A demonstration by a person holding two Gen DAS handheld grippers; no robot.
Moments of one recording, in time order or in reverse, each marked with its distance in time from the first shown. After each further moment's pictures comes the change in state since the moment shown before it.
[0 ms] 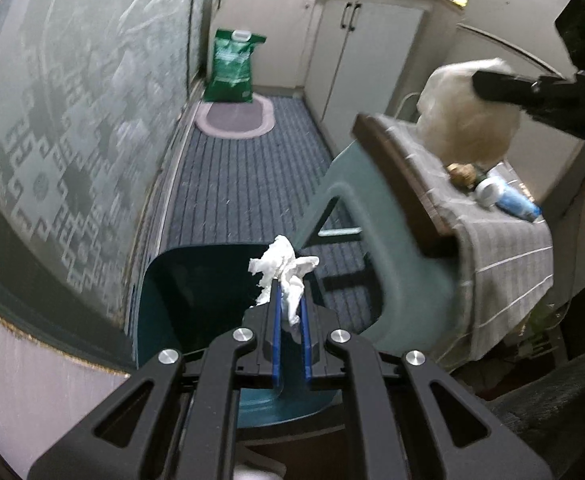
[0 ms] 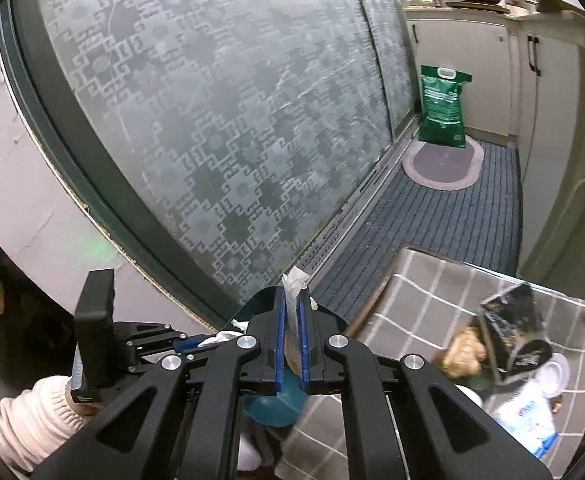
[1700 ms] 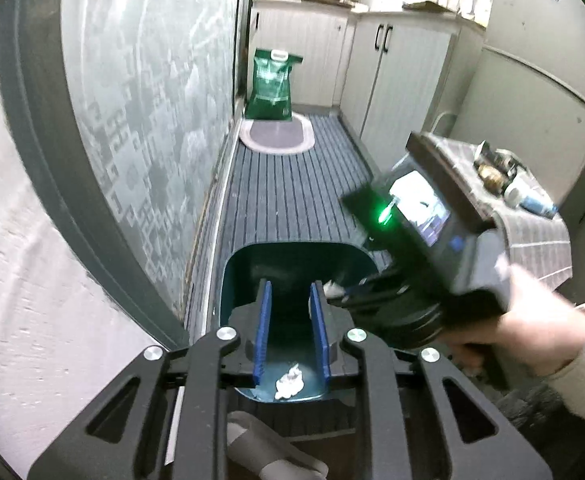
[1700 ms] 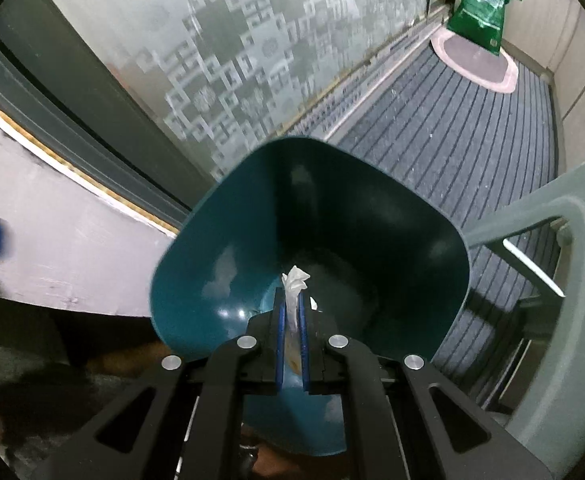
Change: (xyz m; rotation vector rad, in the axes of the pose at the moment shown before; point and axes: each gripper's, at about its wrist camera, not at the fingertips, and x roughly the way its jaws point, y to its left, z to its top) left arm -0.062 0.038 -0.019 -0.013 -0.095 0.116; right arm 0.246 0.055 -0.090 -0.053 0.485 -0.149
